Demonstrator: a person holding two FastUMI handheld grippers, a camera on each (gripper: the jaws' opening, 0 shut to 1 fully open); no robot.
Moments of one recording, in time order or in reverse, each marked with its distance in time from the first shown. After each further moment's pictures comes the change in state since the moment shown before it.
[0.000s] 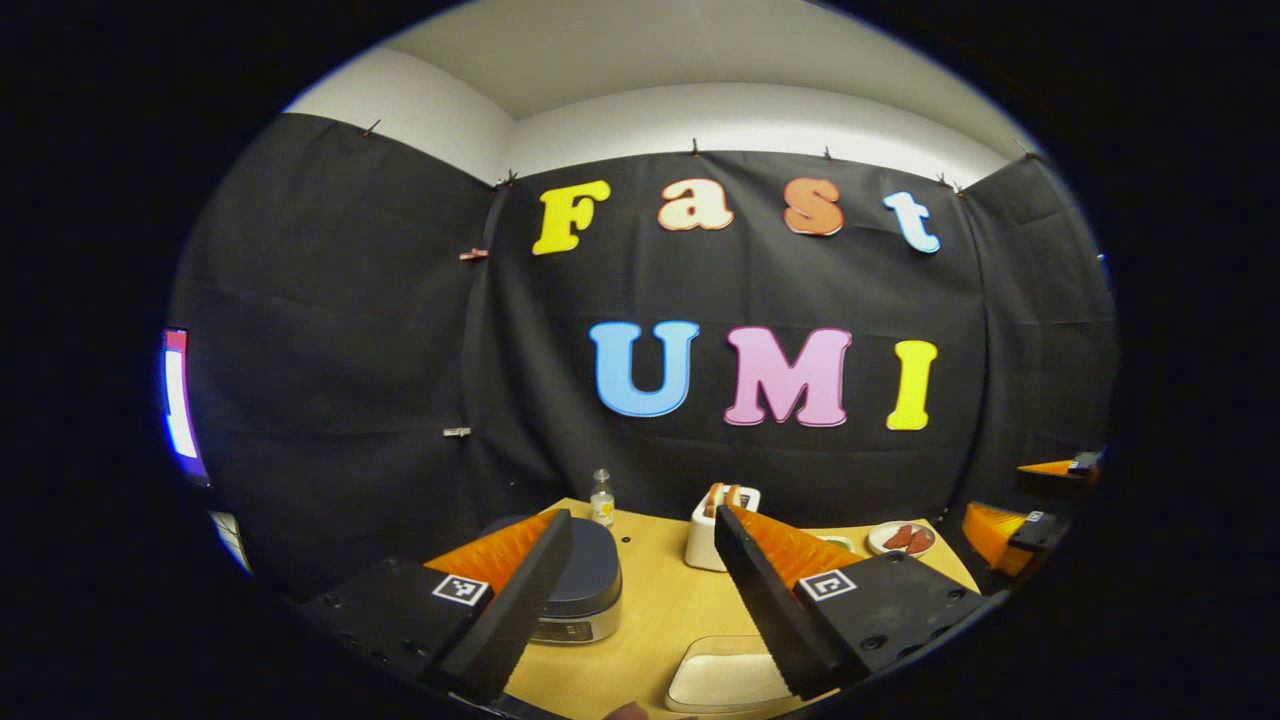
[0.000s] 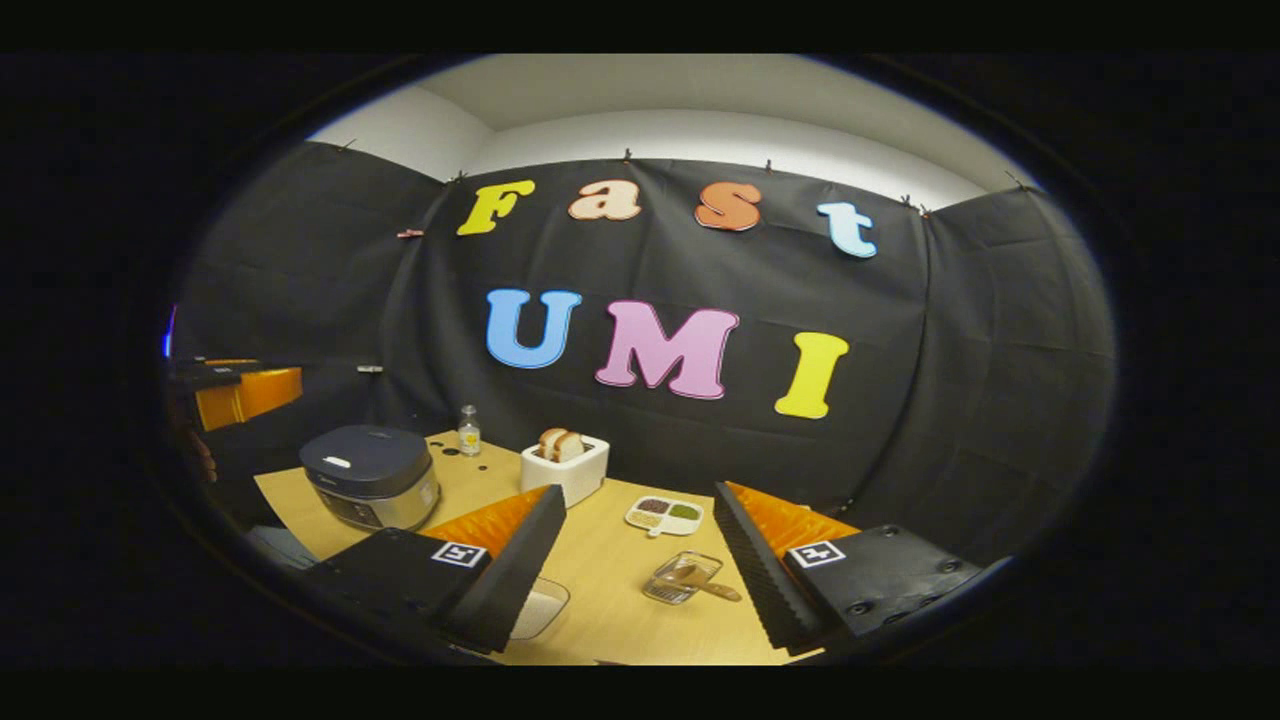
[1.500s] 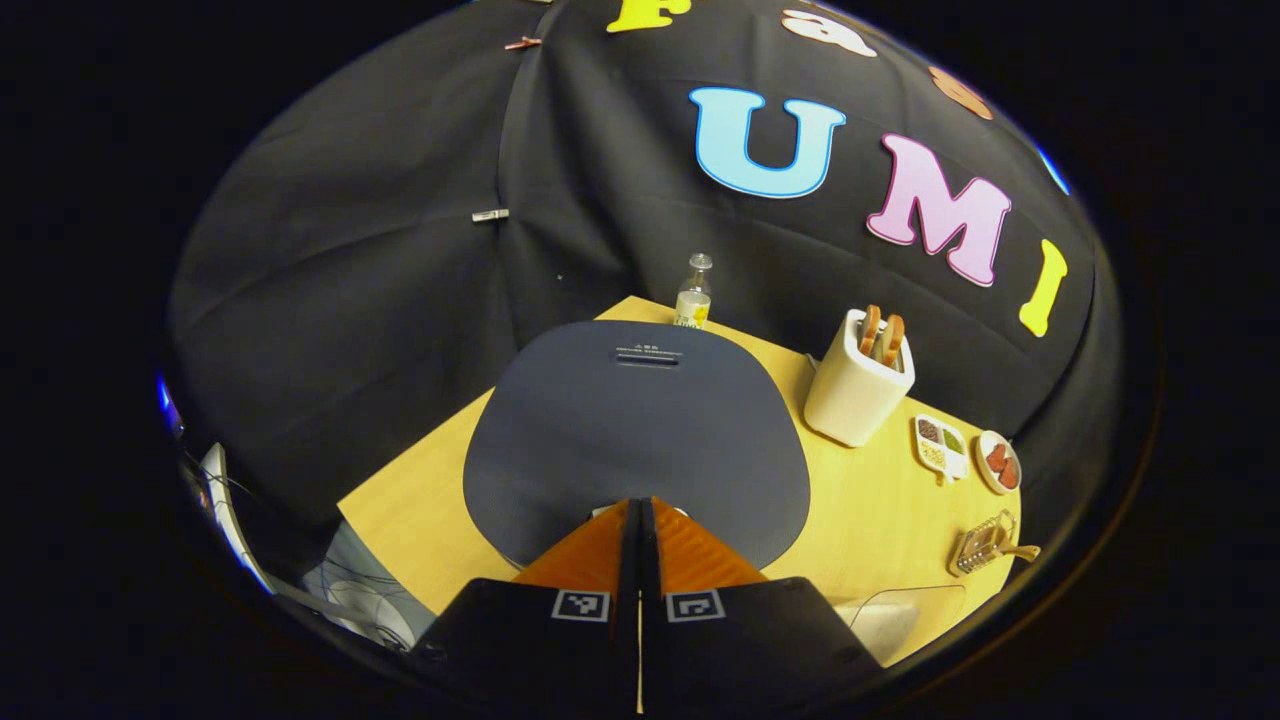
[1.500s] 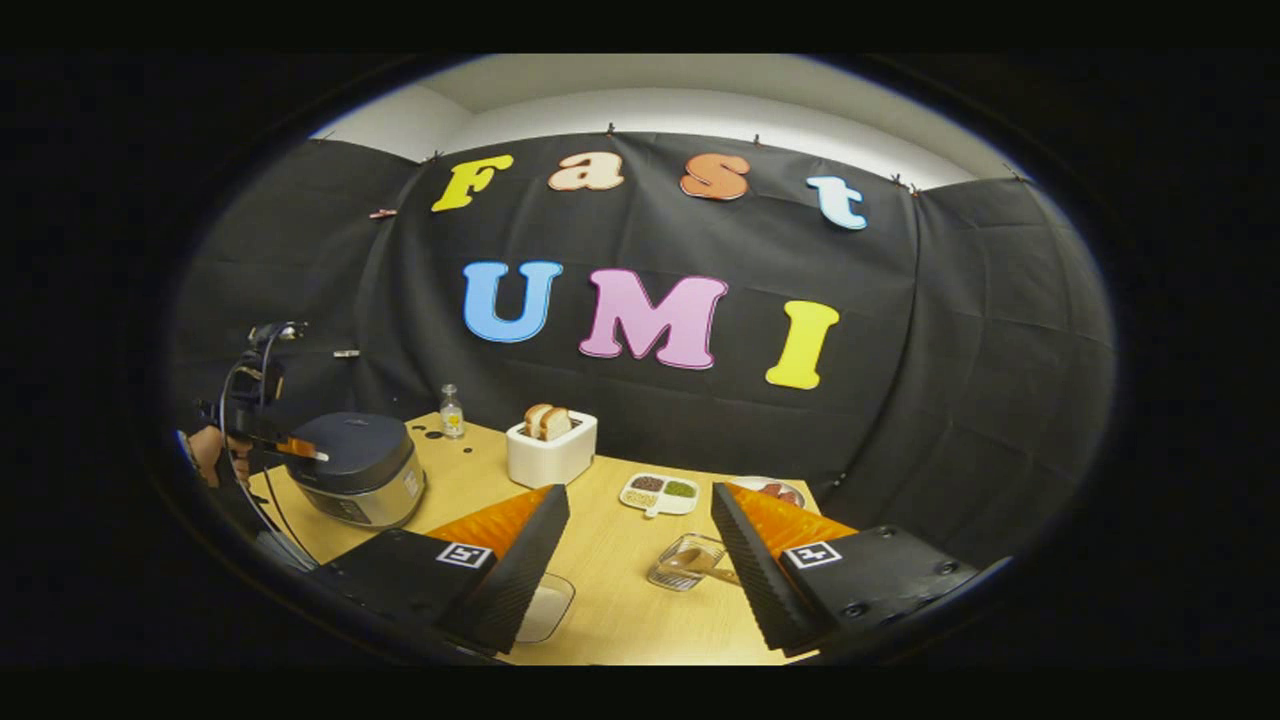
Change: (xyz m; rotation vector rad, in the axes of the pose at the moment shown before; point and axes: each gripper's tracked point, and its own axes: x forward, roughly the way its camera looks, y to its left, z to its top) left arm 0.160 0.117 -0.201 -0.143 0.622 0.038; right arm 0.022 0.004 -0.027 0.000 0.113 -0.075
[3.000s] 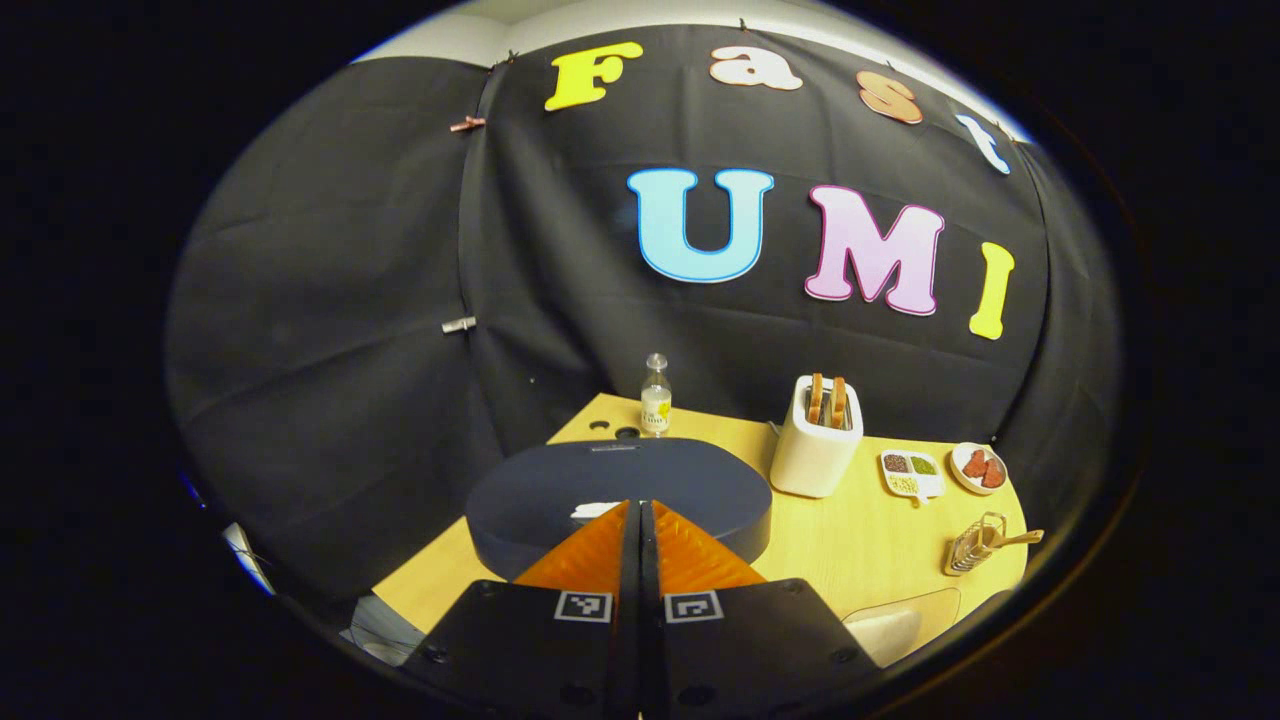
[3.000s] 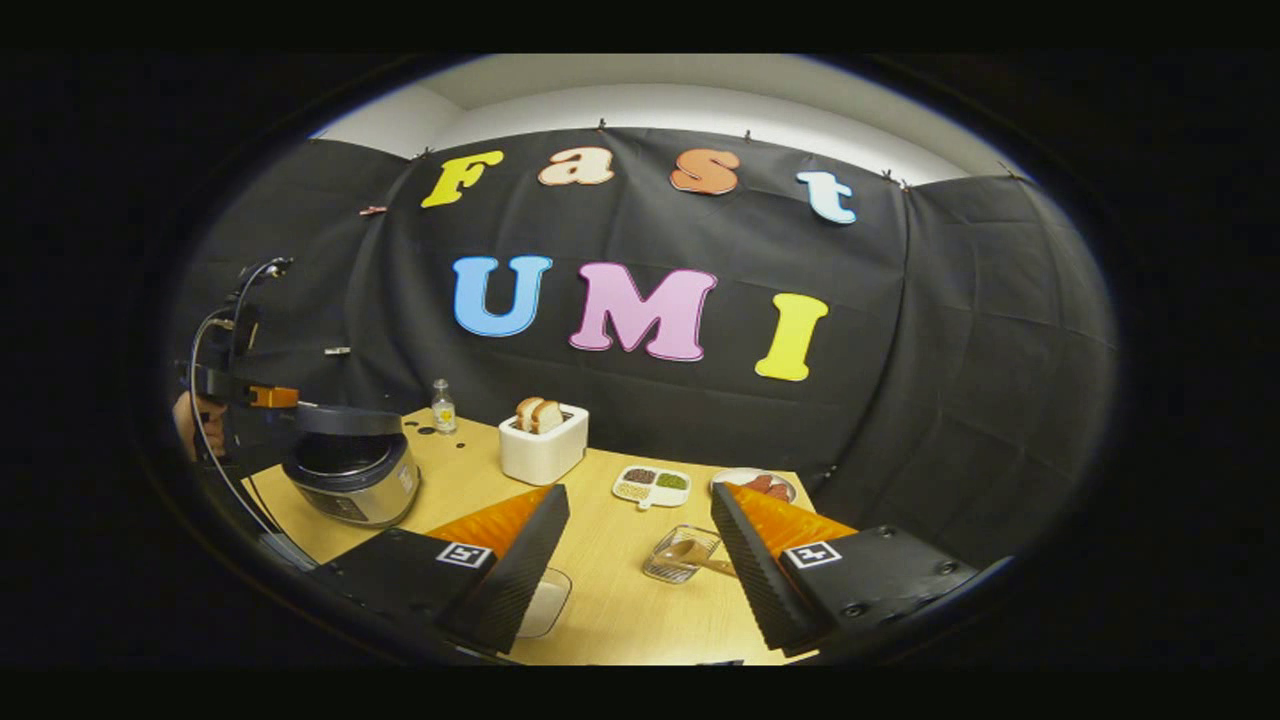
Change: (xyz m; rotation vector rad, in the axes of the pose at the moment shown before) left arm -0.062 -0.022 0.093 0.222 -0.293 0.003; right arm -0.008 -0.004 -0.001 0.017 0.019 -0.030
